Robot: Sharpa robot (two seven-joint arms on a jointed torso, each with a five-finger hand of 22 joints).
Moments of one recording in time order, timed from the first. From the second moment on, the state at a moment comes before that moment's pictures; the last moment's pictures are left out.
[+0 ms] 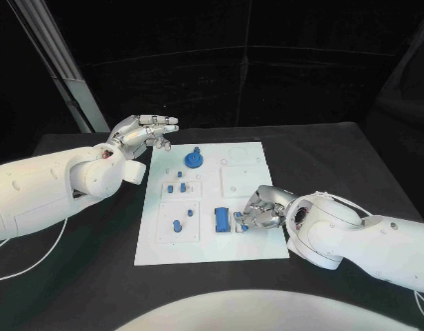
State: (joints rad) left arm 1.23 -0.79 -0.18 1.31 0.08 -0.07 0.43; left_hand 1.33 -0.04 0.43 -0.15 0.09 0.95 0.19 0.21 0.07 0.91 0.12 0.46 0.07 1.19 0.03 1.08 0.47 0.17 1.15 0.12 0.69 0.68; right arm 0.87 -0.89 0.06 1.84 -1.34 -0.29 -0.59; right_hand 1.32 -0.02 0.08 0.25 0.45 1.10 0.07 0.22 0.26 1.38 -0.01 0.89 1.09 1.46 -0.07 1.14 0.84 0.06 1.43 0.04 1.45 1.31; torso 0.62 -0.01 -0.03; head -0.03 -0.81
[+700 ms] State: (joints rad) left arm 1.23 -0.79 -0.18 1.31 0.08 -0.07 0.43; left_hand 1.33 -0.04 0.43 -0.15 0.09 0.95 0.19 0.21 0.07 0.91 0.12 0.46 0.07 1.19 0.03 1.08 0.47 0.17 1.15 0.12 0.69 0.68; right arm 0.87 -0.87 0.06 1.82 -1.35 -0.27 -0.61; right_hand 1.29 -0.02 0.08 0.27 0.44 1.12 0.06 0.22 0.28 1.38 -0.02 0.87 1.08 1.47 -0.08 1.14 0.84 0.06 1.43 0.03 1.45 1.31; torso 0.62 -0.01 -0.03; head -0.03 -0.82
